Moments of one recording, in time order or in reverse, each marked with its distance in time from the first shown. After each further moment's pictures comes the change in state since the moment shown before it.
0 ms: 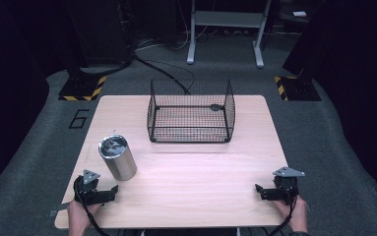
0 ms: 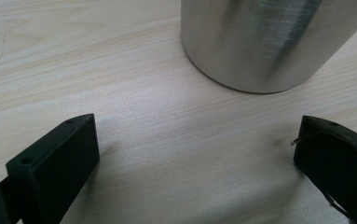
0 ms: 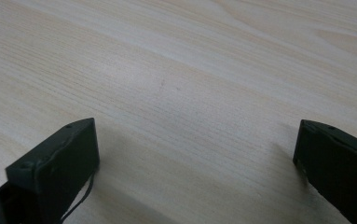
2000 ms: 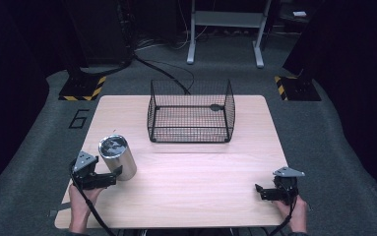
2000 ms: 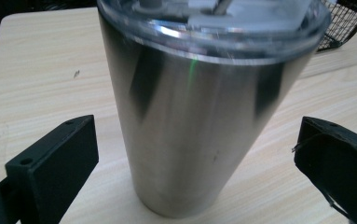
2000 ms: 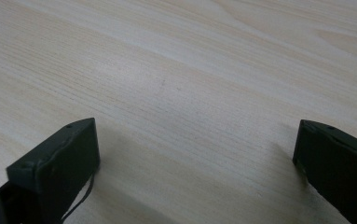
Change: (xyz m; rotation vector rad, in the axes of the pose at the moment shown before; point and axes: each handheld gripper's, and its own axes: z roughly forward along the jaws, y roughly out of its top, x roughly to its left) left arm -0.013 0.073 -0.046 -0.237 -0.148 0.011; right arm 0.000 0.000 0.000 -0.006 0.001 0.001
